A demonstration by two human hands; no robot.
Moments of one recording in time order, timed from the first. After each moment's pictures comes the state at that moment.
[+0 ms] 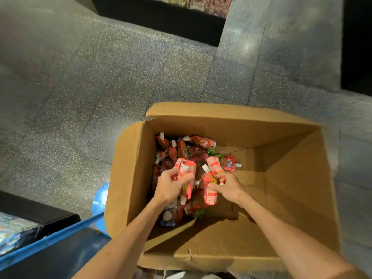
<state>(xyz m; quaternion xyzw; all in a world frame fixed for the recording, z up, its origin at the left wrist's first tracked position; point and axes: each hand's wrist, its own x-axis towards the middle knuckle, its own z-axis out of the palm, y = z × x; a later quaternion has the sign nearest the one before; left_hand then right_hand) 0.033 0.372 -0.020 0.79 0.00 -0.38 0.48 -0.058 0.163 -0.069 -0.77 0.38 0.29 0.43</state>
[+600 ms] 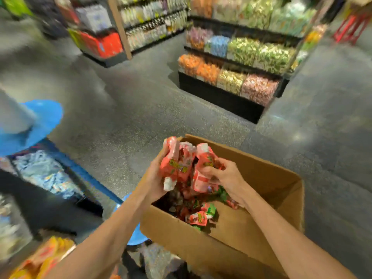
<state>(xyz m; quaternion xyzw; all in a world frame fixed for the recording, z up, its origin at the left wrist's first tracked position) -0.078 0.390 0.229 0.51 0.07 -0.24 0.82 -0.081 0.185 0.196 -0.68 0.11 0.16 0.70</state>
